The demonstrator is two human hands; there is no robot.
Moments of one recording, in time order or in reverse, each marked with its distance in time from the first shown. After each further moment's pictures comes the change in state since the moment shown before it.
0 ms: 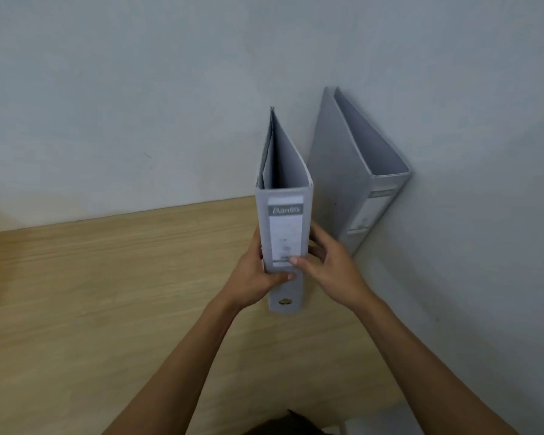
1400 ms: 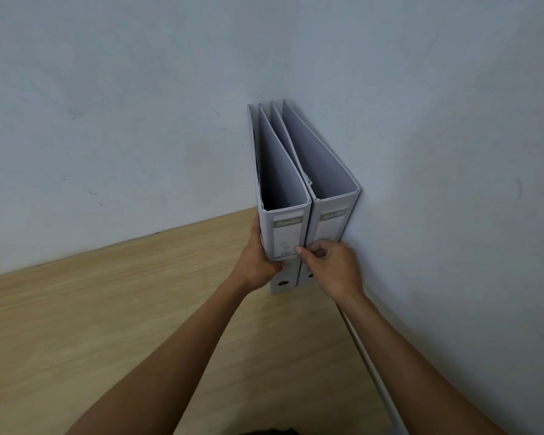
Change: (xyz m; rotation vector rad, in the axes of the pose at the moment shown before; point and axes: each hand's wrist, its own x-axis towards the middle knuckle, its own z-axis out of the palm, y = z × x) left_hand 0.118 0.018 0.067 0.234 -0.026 -0.051; right_hand 0.041 0.048 -0.079 -0.254 0.416 0.257
